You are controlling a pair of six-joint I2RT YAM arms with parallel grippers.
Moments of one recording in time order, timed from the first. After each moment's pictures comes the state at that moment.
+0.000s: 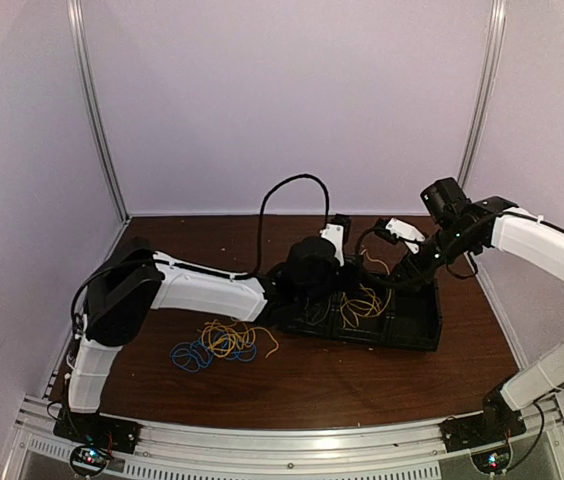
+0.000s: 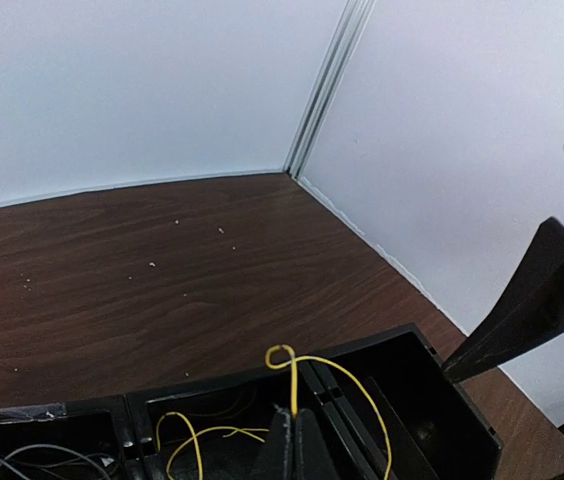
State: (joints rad) left arm -1.10 2.21 1.56 0.49 -0.28 -0.43; right arm 0.41 1.41 1.20 -0.83 -0.29 -0.44
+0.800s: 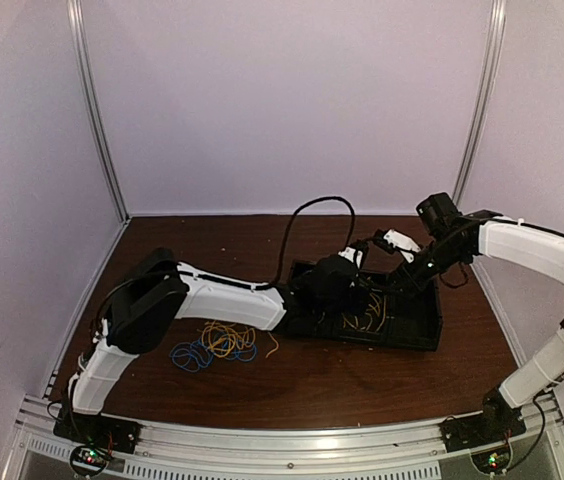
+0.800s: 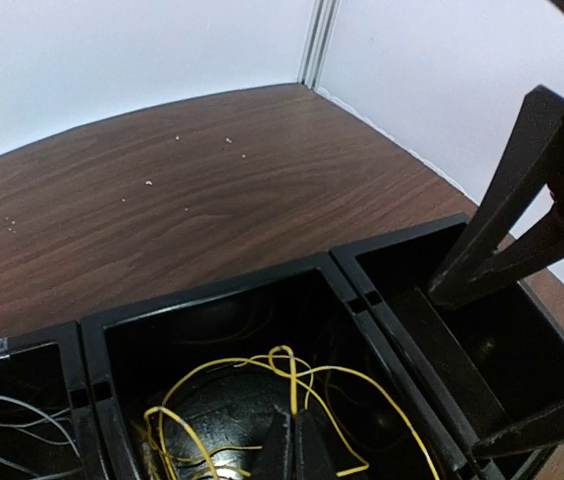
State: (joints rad) left arm -1.14 2.34 1.70 0.28 -0.32 -0.35; right arm 0.35 1.49 1.11 -0.69 -0.33 -0.41
